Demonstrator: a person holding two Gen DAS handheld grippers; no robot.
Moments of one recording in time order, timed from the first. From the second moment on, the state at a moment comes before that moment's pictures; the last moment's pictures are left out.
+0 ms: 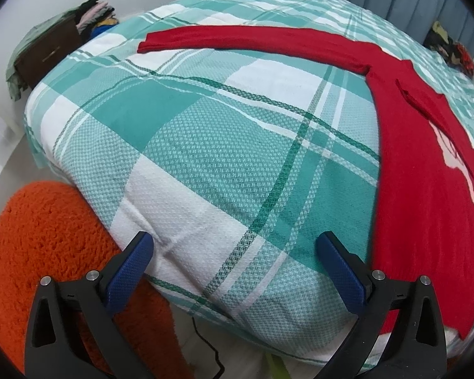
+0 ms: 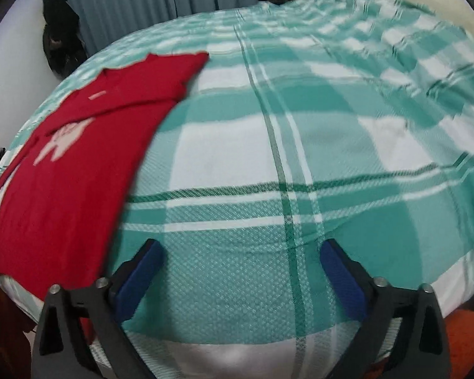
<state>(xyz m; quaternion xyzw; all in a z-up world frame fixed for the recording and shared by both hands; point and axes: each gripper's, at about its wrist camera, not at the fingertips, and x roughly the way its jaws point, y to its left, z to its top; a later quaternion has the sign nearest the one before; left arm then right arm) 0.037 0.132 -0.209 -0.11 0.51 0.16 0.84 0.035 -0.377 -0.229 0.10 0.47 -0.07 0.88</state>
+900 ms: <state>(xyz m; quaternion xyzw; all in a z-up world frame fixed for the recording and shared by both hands) 0.032 0.129 -0.165 -0.16 0.50 0.03 0.85 0.028 -0.379 -0.242 0.11 0.45 -0.07 0.88</state>
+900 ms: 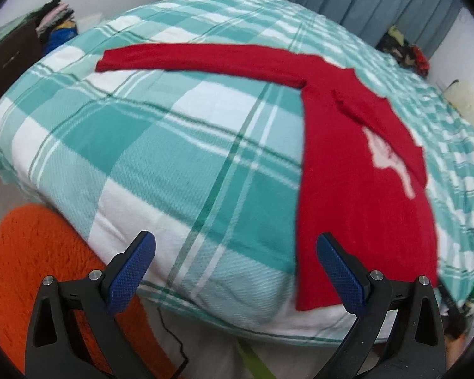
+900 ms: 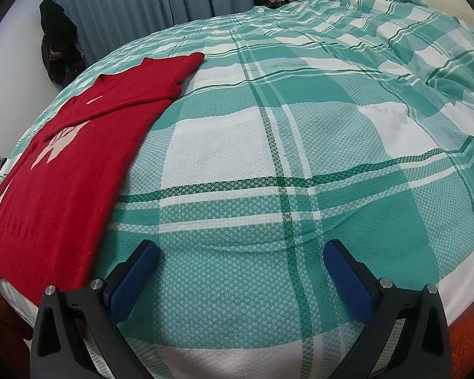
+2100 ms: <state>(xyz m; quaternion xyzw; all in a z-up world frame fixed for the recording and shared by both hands) 0.234 0.355 -0.174 -0.31 0.49 0.11 0.81 0.032 -0.374 -0.244 0.09 0.44 -0.09 0.89</state>
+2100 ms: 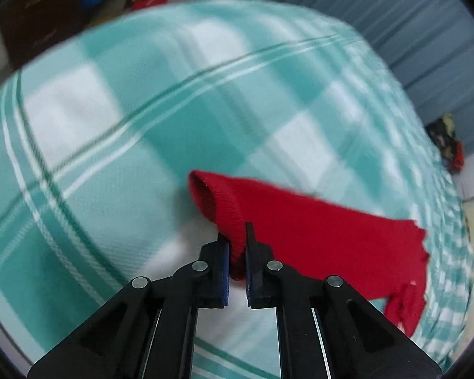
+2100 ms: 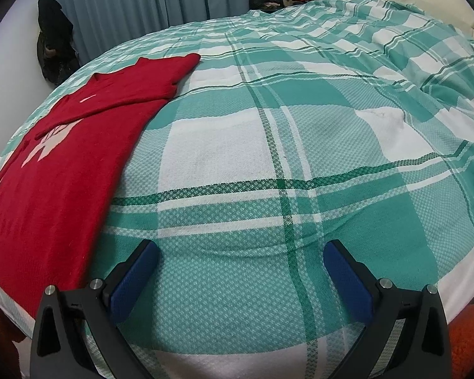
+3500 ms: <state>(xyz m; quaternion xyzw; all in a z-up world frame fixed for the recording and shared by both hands) 0.279 0.032 -0.187 0.11 0.46 -0.04 0.88 0.035 -0.377 -0.244 0.10 0.44 -0.09 0.89</state>
